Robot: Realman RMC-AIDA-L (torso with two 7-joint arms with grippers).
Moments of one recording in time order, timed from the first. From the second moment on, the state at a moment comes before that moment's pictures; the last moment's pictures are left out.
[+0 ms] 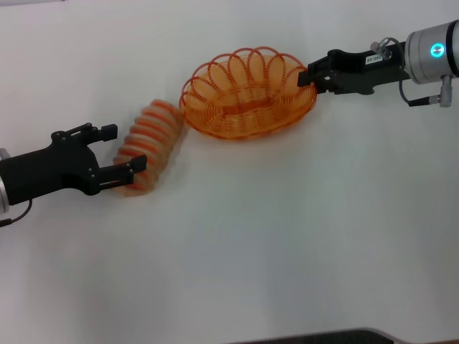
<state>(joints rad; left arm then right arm) -0.40 -2.12 0.72 0.63 1.96 1.40 -1.22 0.75 2.03 -0.69 -0.57 -2.37 -1.17 2.59</state>
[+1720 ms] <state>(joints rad) -0.39 -2.14 0.67 0.61 1.93 1.46 -1.28 0.47 2.01 -0.66 -0.76 -1.88 -1.50 1.85</state>
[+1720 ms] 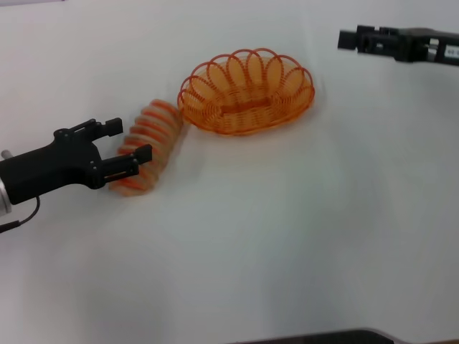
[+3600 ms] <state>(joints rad) -0.47 -2.08 0.78 0.89 2.20 1.44 -2.16 0.42 2.01 -0.65 -0.77 -2.15 -1.59 1.41</state>
